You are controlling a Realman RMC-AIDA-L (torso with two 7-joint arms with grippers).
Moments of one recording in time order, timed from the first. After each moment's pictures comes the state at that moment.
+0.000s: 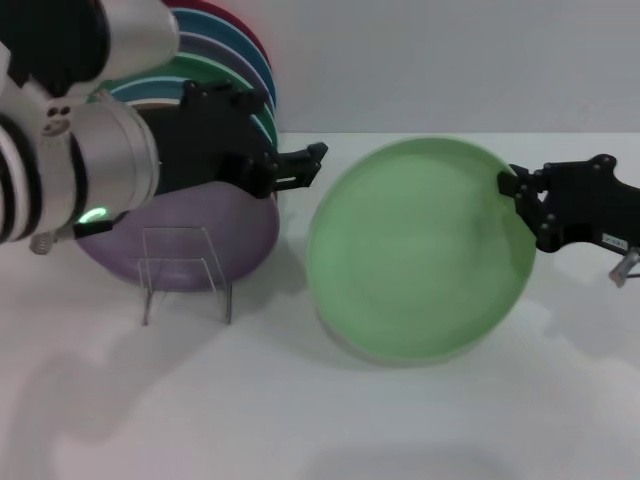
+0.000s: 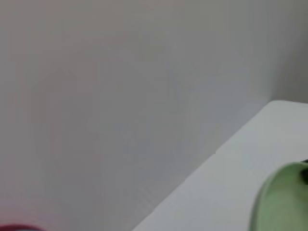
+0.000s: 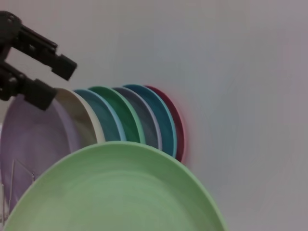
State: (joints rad) left arm -0.23 -1.99 -1.40 -1.90 2.41 -0.89 0.57; right arm 0.06 2.08 1.78 1.35 -1.58 0.91 -1.70
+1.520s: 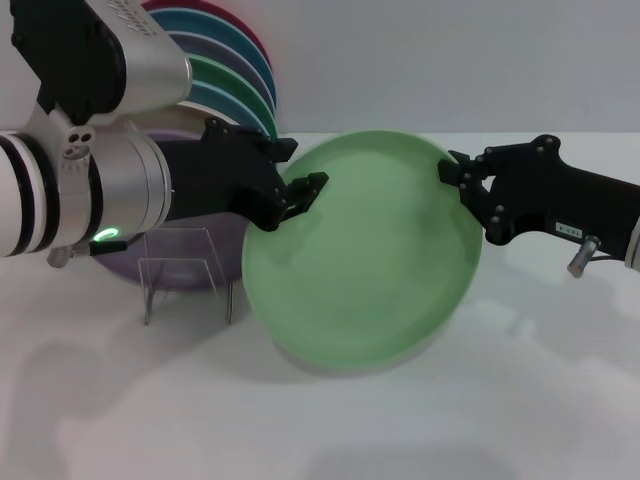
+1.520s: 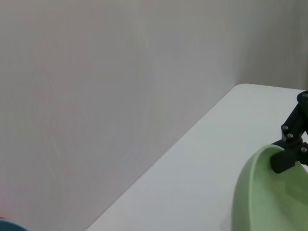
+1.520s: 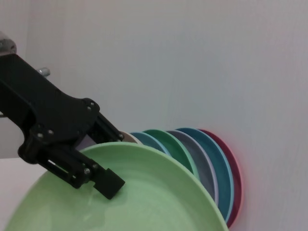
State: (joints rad) left arm -0.28 -2.06 -1.52 -1.74 2.26 -0.99 0.83; right arm 0.13 2.08 1.76 1.31 -1.48 1.00 -1.79
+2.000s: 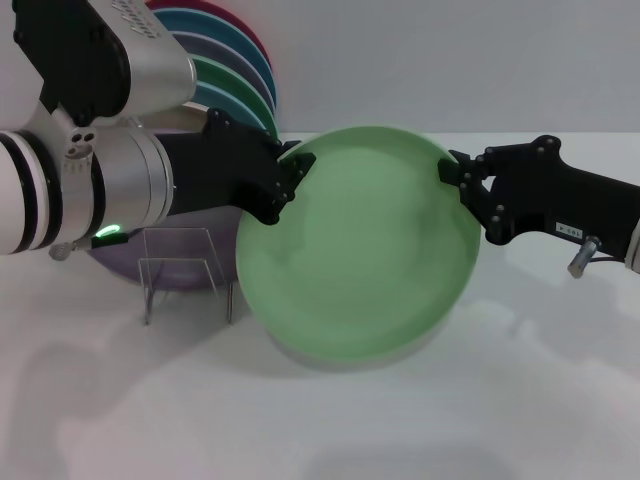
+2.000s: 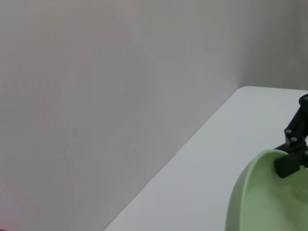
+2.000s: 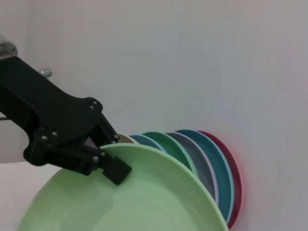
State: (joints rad) left arm -0.27 -2.06 -1.51 -1.74 2.26 -0.95 0.87; right arm 0.13 2.08 1.75 1.30 -1.47 1.00 -1.78
